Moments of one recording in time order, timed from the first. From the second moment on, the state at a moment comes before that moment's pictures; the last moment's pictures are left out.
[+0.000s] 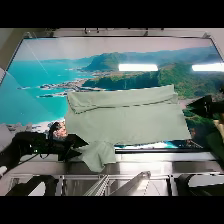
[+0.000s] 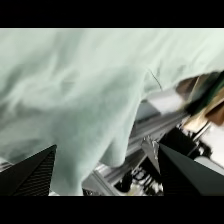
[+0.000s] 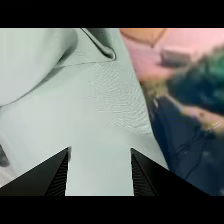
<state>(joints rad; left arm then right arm) 0.11 -0.95 0.21 -2.55 1.19 1.72 -0.72 -1.67 1.14 -0.70 1.43 1.00</state>
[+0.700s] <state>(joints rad) 0.34 -0.51 0.11 -2.38 1.42 1.50 -0.72 -1.67 1.14 -0.69 1.42 1.00</state>
